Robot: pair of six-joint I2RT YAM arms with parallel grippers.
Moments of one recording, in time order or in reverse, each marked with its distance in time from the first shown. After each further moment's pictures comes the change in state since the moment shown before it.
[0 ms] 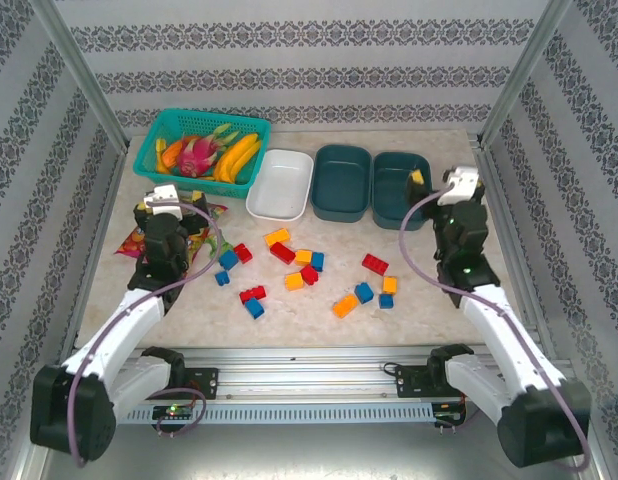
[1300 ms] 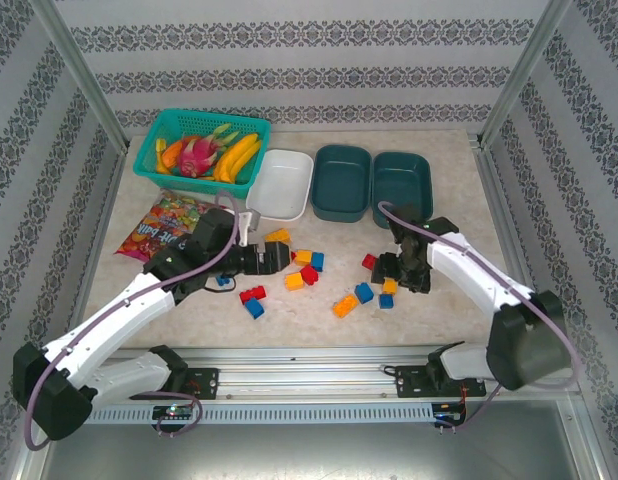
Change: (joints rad) left arm -0.425 0.134 0.296 -0.739 0.712 -0.574; right arm 0.132 0.491 0.149 -1.147 -0.339 0.442
